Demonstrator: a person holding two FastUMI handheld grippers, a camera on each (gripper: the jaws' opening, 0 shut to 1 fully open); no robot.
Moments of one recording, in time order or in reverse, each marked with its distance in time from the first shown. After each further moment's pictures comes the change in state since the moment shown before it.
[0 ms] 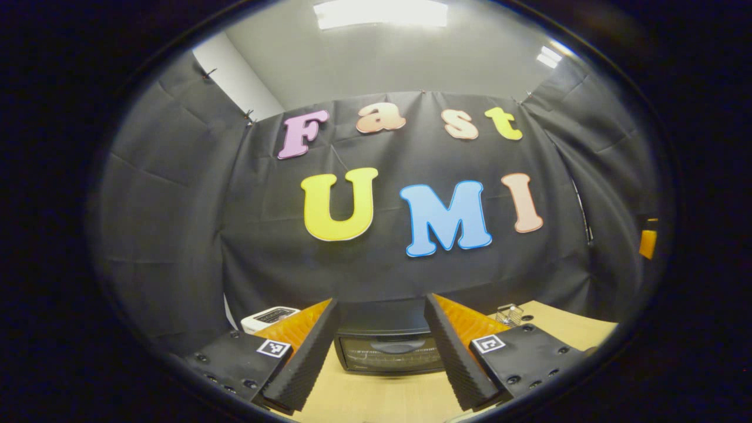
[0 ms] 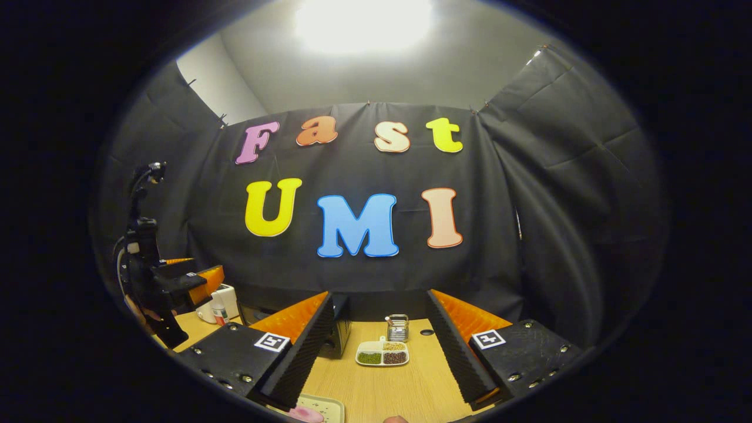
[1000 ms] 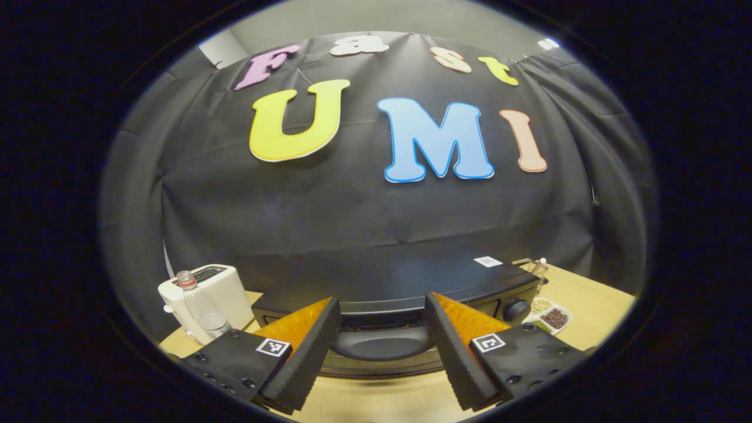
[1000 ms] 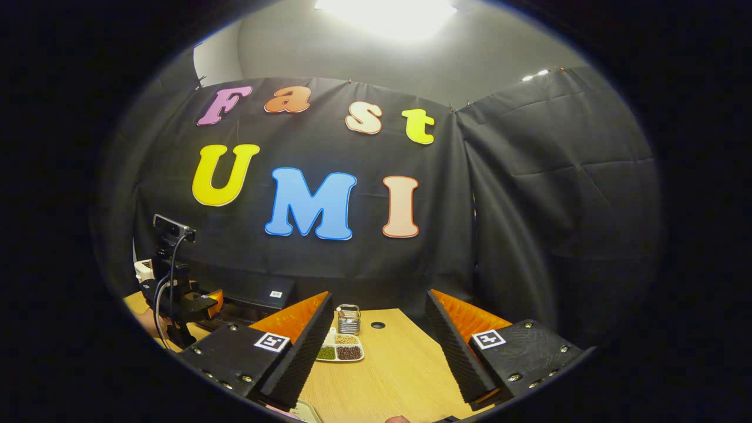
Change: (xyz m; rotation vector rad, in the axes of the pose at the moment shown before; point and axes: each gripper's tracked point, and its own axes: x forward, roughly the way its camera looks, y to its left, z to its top) left arm 0.170 -0.035 -0.190 -0.013 0.249 -0.141; right arm 0.026 -0.018 -0.021 -0.129 0.105 -0.257
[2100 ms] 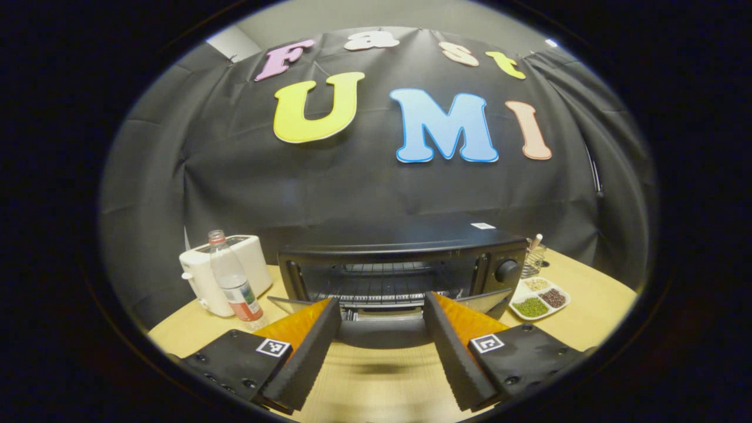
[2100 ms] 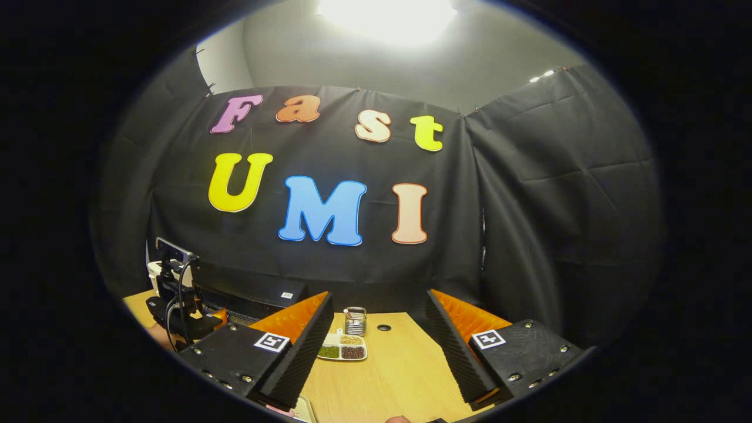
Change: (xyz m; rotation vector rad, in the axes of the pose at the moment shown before) left arm -0.075 -0.008 -0.048 -0.024 0.065 0.073; right arm -0.026 -0.019 0.014 -0.005 -0.039 0.087
